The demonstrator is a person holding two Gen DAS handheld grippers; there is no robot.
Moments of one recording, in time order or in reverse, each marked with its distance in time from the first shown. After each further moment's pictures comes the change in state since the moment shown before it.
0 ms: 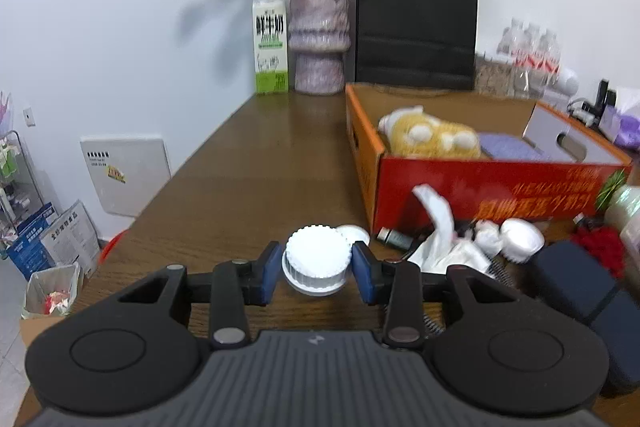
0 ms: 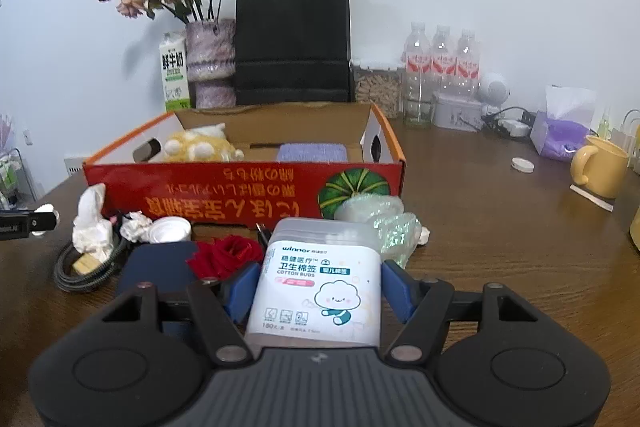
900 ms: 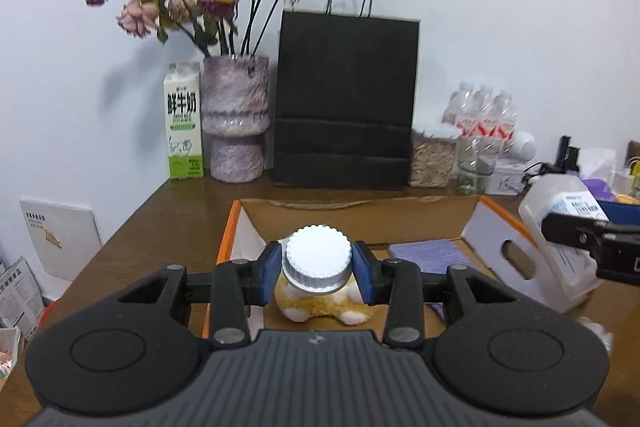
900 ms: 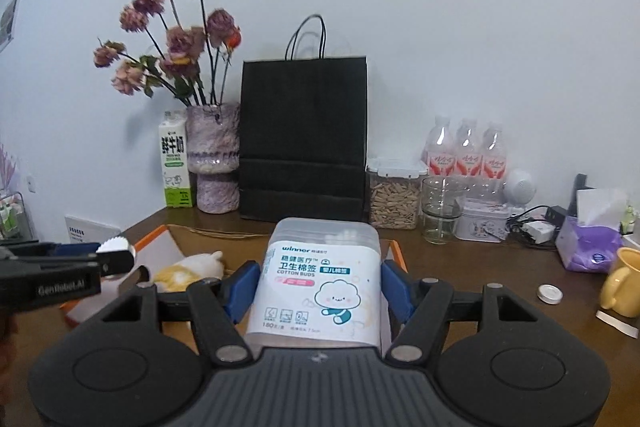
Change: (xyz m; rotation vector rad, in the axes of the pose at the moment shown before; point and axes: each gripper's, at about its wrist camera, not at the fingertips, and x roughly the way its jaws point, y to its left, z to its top) left arm 0.065 -0.090 0.091 0.006 -0.131 -0.125; right arm 0.057 0.008 0.124 -0.042 -0.178 0.024
